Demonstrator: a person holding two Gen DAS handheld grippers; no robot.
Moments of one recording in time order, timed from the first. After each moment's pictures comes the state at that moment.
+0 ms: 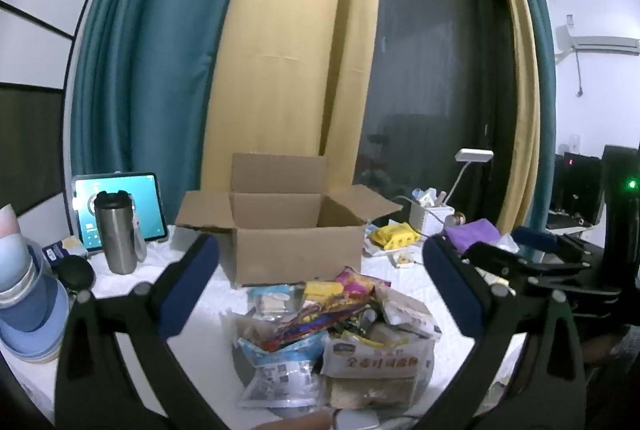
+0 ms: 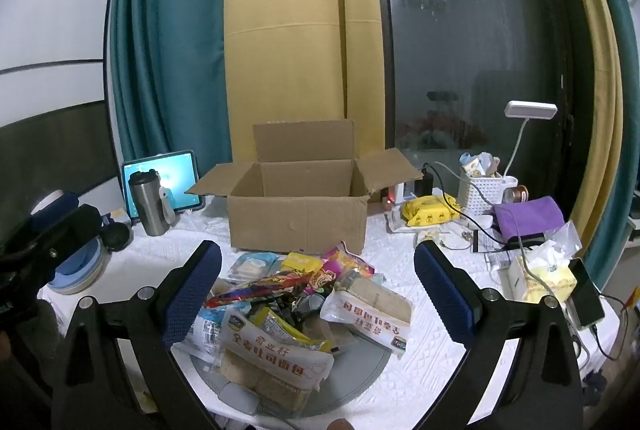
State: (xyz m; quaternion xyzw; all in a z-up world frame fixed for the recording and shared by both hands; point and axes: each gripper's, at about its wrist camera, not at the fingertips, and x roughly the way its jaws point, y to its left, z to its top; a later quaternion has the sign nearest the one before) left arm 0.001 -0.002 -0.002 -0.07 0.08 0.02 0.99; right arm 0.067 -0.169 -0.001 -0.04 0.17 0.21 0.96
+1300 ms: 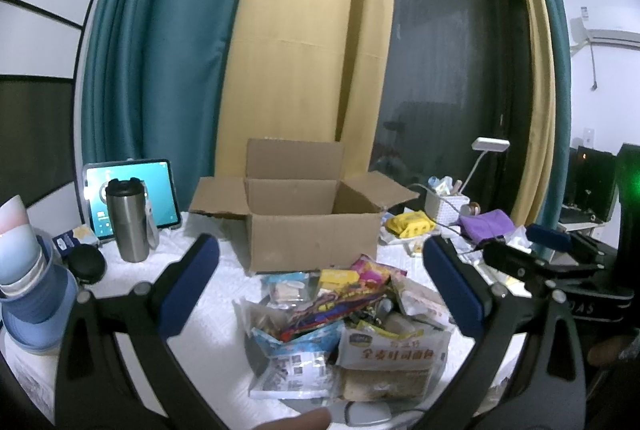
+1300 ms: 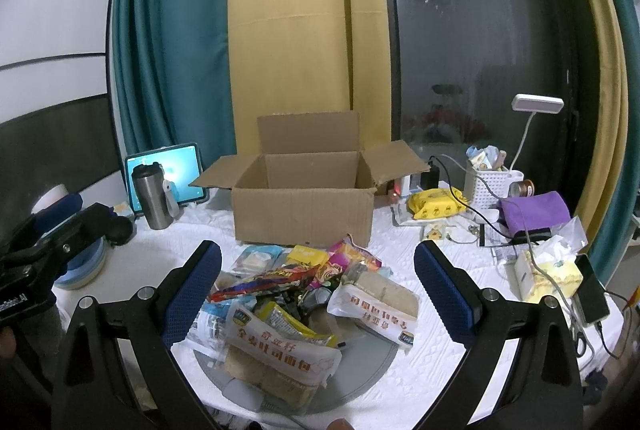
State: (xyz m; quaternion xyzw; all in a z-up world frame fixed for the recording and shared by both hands) left arm 0.006 0.003 -0.007 -0.07 0.10 0.04 0.99; right arm 0.068 -0.163 -0.013 -0.04 0.18 0.21 0.96
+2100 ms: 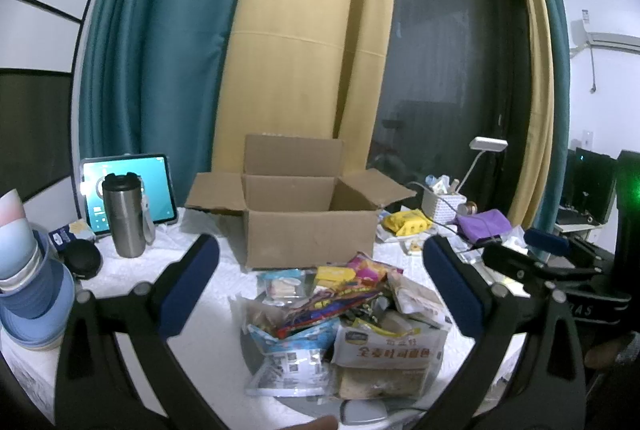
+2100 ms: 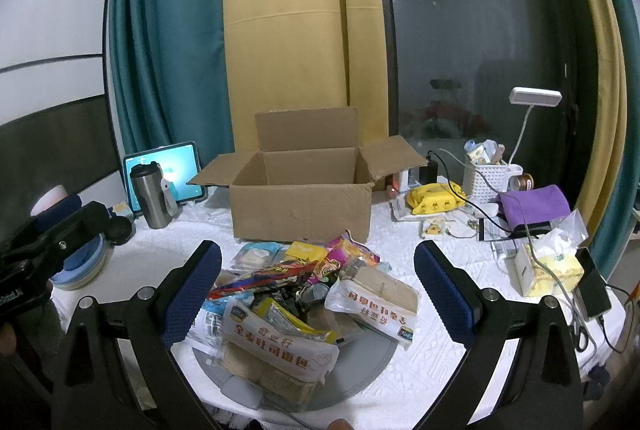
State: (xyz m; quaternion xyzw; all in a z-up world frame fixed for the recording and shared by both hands) left arm 0.010 0.004 -0.007 -0.08 0.11 0.04 0.99; right arm 0.071 -0.169 -0.015 -0.04 0.19 0.21 0.96
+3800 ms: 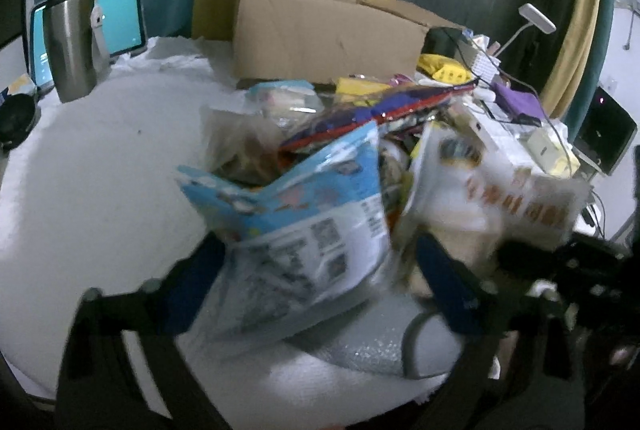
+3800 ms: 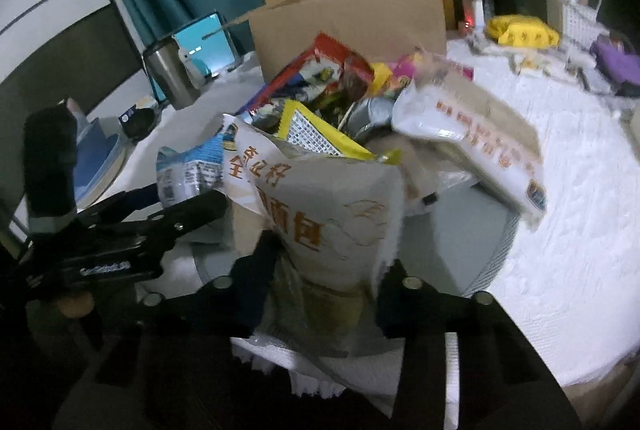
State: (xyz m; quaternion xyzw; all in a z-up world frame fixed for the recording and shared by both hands) left arm 0.114 0.022 -0.179 -0.12 0.37 0.01 0.92; right arm 0.128 -0.142 -0.162 -0.01 0.40 0.31 0.86
